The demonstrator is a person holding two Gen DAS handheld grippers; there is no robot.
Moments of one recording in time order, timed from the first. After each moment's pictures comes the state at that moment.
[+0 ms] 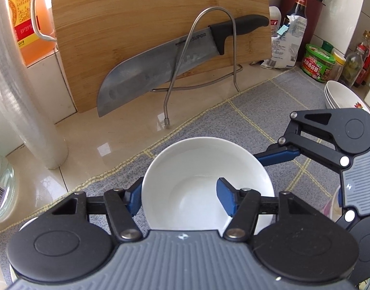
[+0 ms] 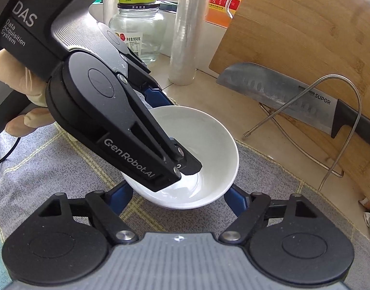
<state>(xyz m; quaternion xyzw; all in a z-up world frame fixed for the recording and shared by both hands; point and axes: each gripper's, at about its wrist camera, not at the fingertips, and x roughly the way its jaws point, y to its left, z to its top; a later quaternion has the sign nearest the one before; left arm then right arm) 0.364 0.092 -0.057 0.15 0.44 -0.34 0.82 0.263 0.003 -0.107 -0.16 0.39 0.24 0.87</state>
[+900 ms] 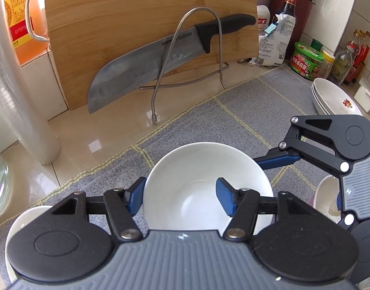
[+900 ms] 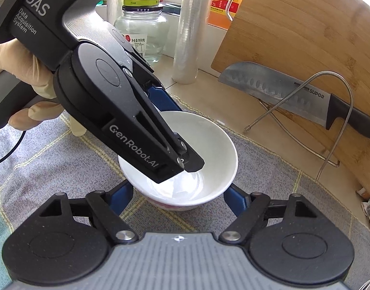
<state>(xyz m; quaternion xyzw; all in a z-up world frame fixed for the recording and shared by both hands) 0.354 0.093 -0.050 0.14 0.44 -0.36 0.81 0.242 0.003 -0.101 -0.16 0.39 0.24 0.87</state>
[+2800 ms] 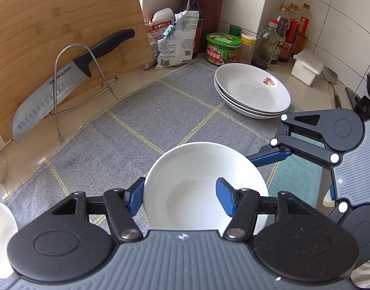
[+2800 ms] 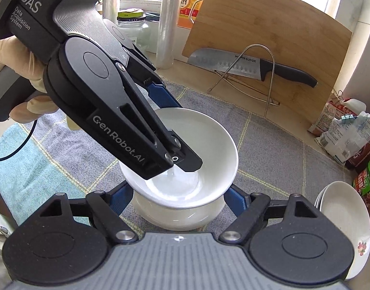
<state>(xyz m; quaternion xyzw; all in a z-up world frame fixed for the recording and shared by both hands) 0.220 0.018 0.000 0.18 0.41 -0.44 0.78 0.092 -0.053 -0.063 -0.13 0.40 0.17 0.89</state>
